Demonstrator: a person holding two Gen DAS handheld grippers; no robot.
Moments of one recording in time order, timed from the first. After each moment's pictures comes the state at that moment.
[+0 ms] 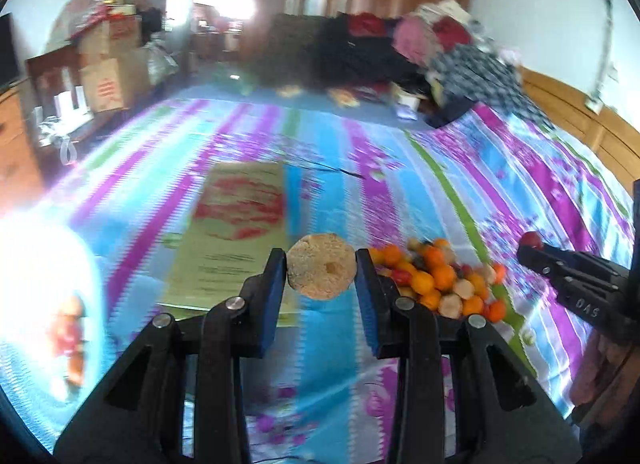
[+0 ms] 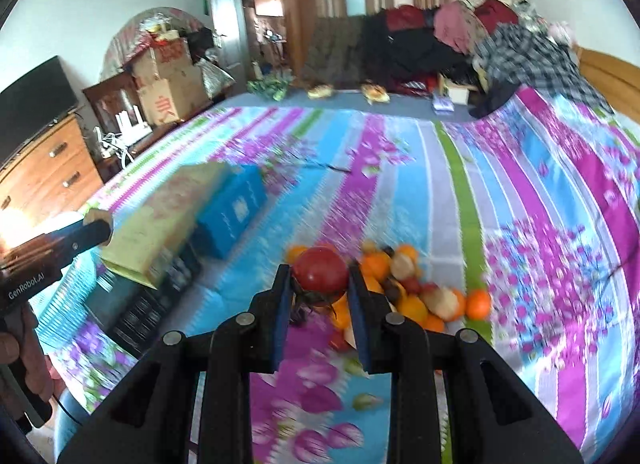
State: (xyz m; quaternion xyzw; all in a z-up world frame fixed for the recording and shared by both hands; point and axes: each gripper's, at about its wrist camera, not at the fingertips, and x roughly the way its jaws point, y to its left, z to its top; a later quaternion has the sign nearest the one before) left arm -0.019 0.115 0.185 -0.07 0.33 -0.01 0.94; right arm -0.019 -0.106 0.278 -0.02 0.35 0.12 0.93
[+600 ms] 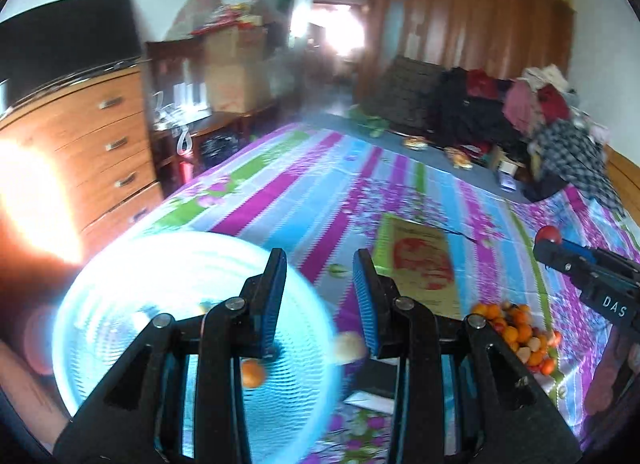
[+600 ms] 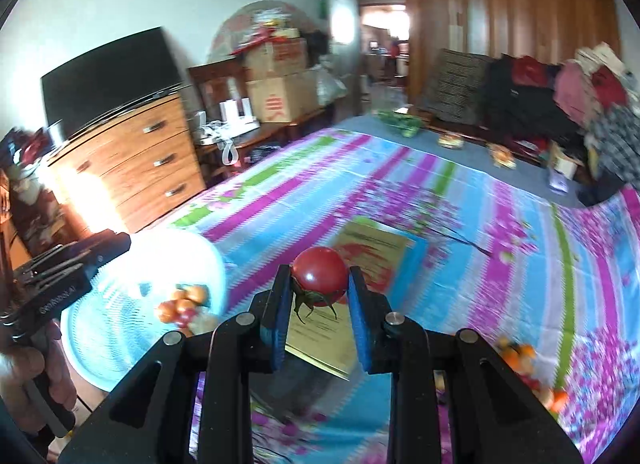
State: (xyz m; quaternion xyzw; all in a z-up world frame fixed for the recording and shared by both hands) left arm -0.089 0.260 0.242 -0.12 0.28 0.17 0.94; right arm -0.016 0.108 0.366 -0.08 0.32 0.30 0.89
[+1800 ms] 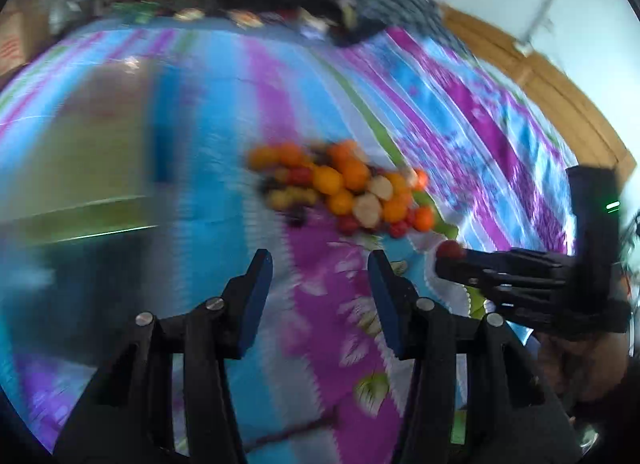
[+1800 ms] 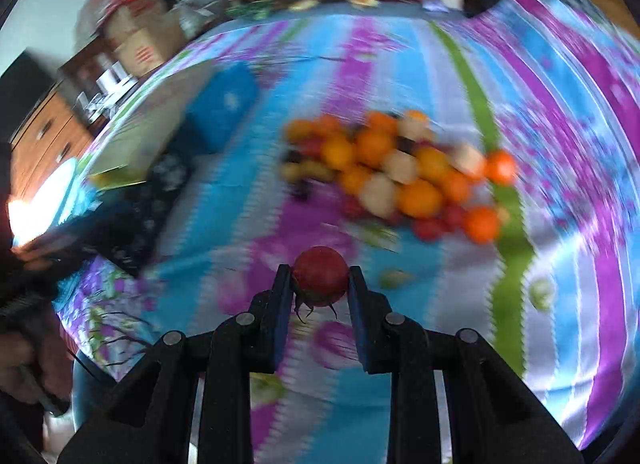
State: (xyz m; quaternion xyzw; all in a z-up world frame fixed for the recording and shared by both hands) left arm -0.001 0.039 0.093 -0.08 0.43 -0.23 0.87; right arm -0.059 -0.131 0.187 0.04 0.50 0.09 0.86
